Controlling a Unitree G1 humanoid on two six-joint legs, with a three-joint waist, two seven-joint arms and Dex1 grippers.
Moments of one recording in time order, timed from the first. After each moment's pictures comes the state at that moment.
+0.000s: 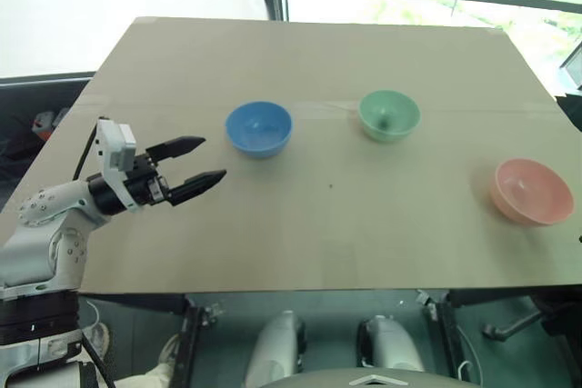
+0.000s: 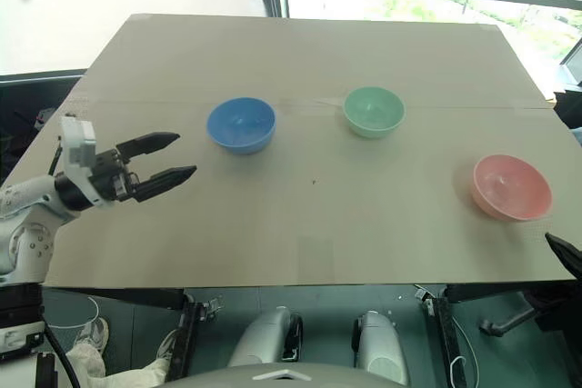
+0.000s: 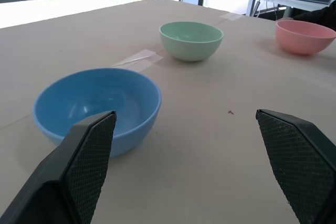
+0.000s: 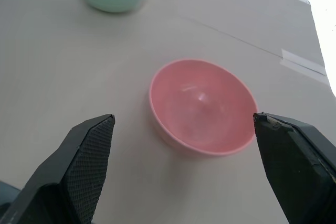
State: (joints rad) left arm -0.22 0.79 0.33 0.01 -0.64 0.33 -1.15; right arm 0.59 -0.70 -0.96 -0.47 0.64 0.38 0.92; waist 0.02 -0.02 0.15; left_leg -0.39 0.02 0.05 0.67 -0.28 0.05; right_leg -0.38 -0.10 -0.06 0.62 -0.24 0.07
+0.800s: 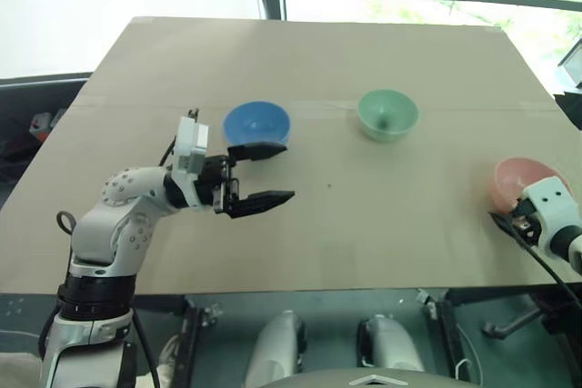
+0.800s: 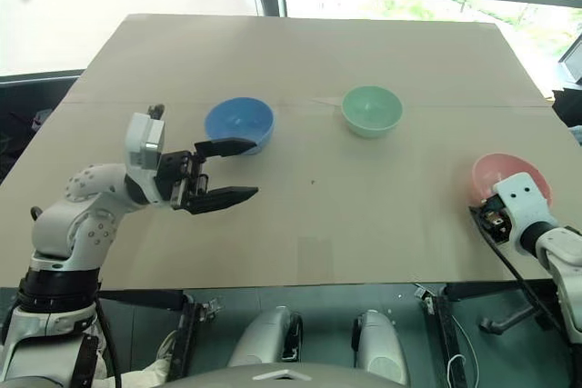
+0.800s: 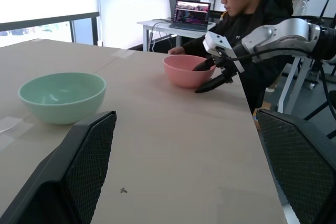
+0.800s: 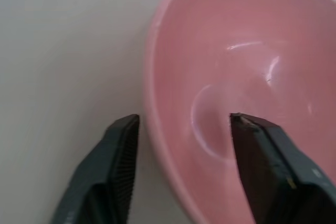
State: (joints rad) left arm -0.32 0.68 0.11 -0.19 -0.71 0.39 -1.25; right arm 0.06 -0.78 -0.28 -0.22 0.18 0.61 0.53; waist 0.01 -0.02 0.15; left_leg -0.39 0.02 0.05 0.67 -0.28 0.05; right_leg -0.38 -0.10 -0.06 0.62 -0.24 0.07
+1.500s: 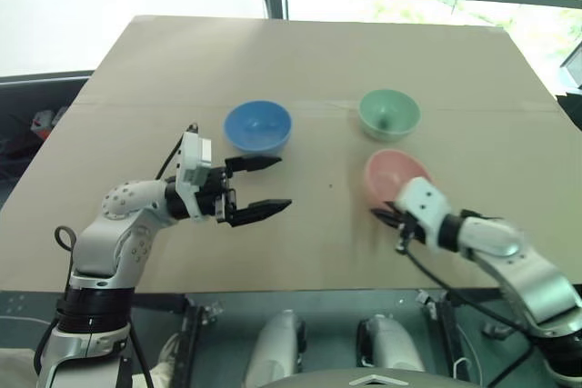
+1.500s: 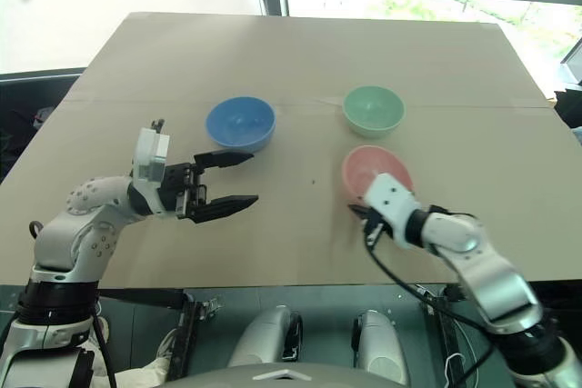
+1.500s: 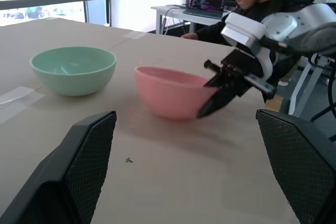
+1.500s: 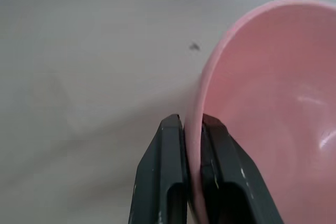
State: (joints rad) left arm -0.25 0.69 0.12 -0.19 -0.67 0.36 -1.21; right arm -0.24 -0.58 0.35 -0.47 0.07 0.60 0.61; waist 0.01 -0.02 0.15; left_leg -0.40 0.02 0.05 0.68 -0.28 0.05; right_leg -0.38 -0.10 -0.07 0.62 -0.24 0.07
